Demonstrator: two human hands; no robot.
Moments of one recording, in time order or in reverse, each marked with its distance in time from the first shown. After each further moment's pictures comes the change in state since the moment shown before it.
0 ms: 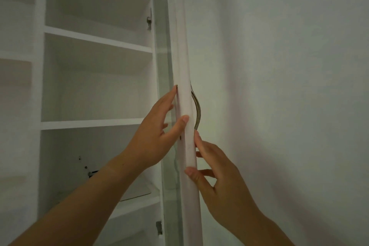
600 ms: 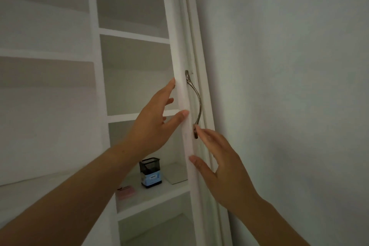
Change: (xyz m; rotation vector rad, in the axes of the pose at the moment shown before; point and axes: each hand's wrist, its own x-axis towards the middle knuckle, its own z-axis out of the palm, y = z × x) left_hand -0.051 -0.056 -0.158 0.104 -0.057 0.011; right_hand 0.014 -0.095 0.135 -0.133 0.071 0.045
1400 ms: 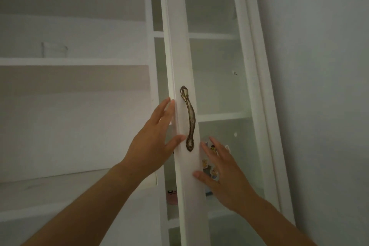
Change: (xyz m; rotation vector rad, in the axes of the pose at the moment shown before) left_hand -0.033 -0.081 -0.064 0.686 0.055 -0.103; right_hand 0.069 0.025 0.125 0.093 -0.301 -0.082
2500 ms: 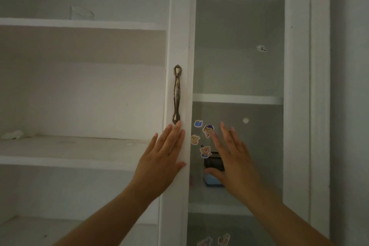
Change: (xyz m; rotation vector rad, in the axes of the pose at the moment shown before) left_hand -0.066 -0.039 0.118 0.682 -0.164 -0.097; right_hand 0.051 0.101 0.051 -0.341 -0.026 -0.253
